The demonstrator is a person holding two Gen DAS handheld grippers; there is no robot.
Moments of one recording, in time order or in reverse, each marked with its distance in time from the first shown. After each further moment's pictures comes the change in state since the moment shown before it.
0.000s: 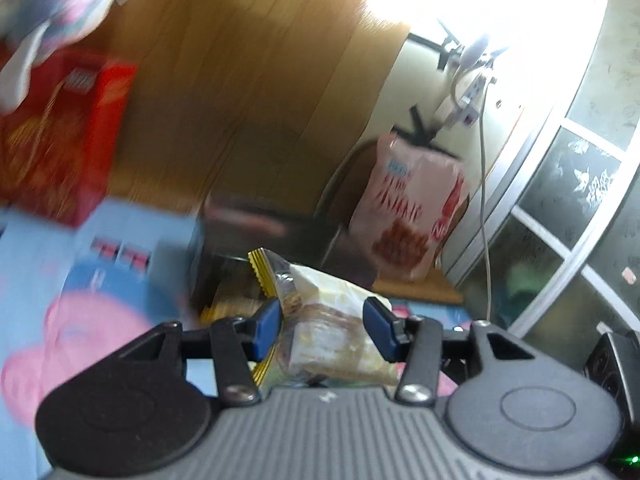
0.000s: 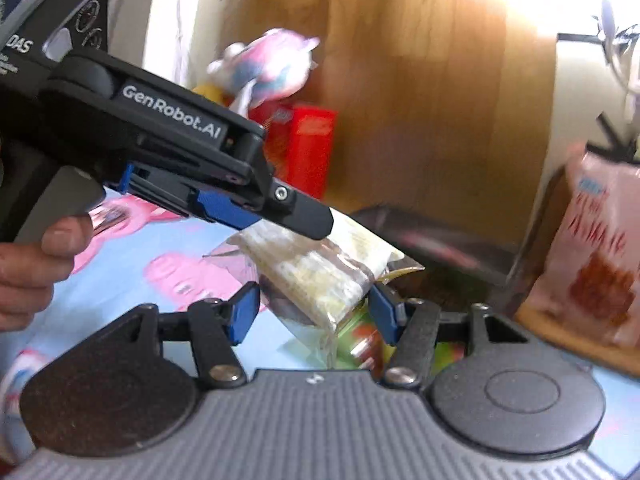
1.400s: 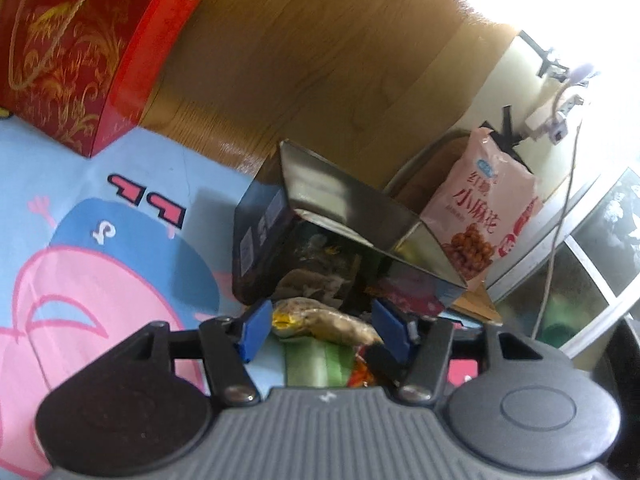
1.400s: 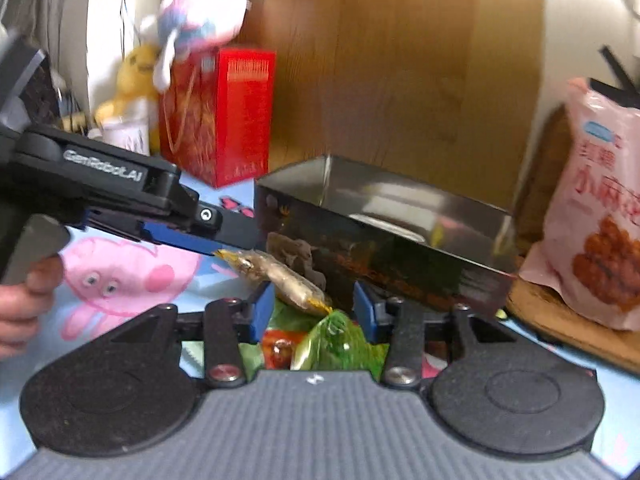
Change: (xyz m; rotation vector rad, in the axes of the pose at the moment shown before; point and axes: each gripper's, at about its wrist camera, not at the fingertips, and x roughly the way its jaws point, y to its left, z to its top) left arm 0.072 0.087 -0.017 -0.226 0.084 0.044; right arm 0.087 -0.043 -0.009 0.048 0.227 -0.015
